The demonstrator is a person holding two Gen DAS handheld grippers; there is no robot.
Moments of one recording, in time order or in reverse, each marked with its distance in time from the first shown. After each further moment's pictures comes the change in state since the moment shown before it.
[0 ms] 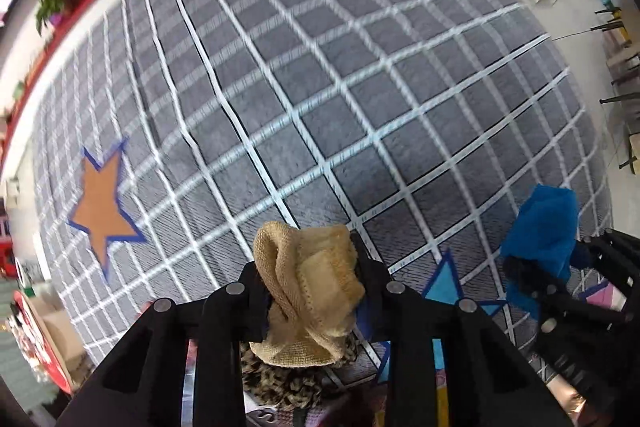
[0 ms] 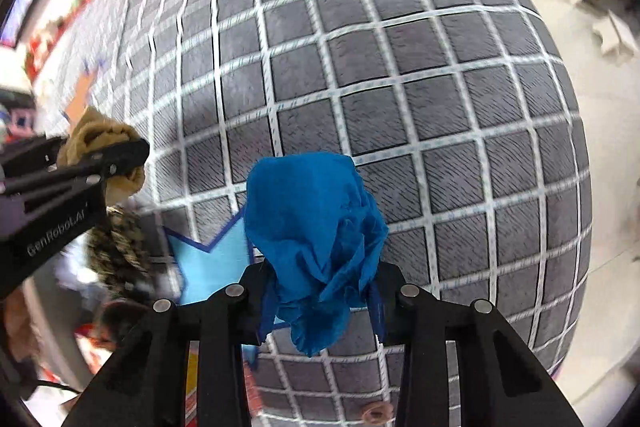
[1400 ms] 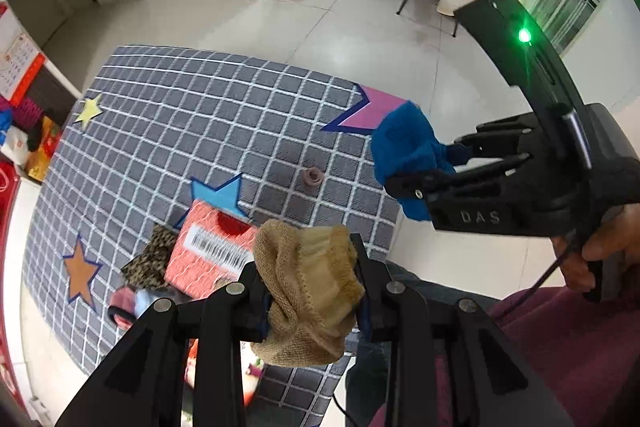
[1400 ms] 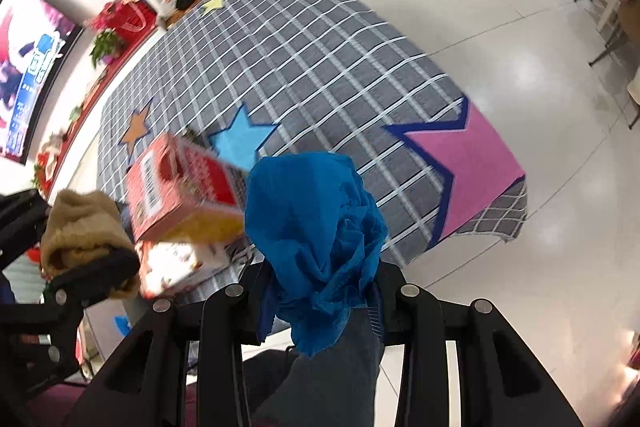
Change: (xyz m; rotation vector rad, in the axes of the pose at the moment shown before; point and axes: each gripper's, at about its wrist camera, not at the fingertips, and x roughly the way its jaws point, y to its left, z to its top) left arm -0.191 -0.116 -0.253 0.673 -0.287 -0.246; right arm -0.136 -0.021 -0.264 0.305 -0.280 0.028
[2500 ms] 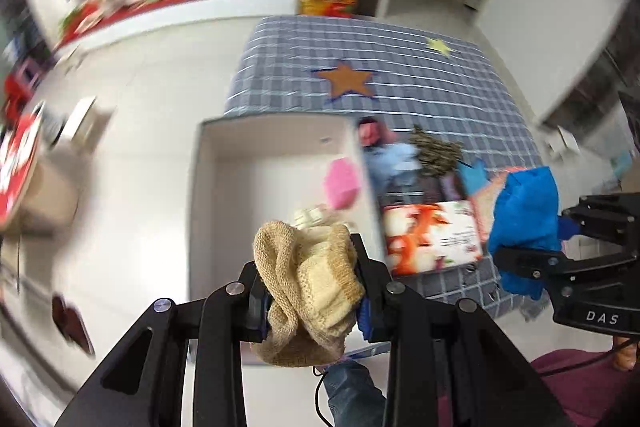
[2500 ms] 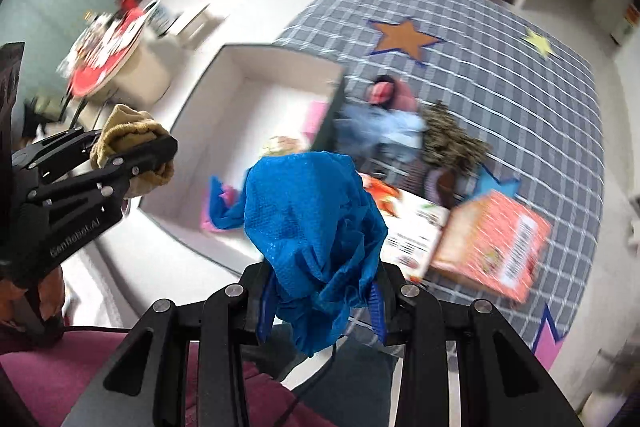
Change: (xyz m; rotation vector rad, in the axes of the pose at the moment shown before) left arm -0.104 0.106 -0.302 -1.166 -0.144 0.420; right arm 0.021 0.295 -0.077 -1.001 0.192 0.118
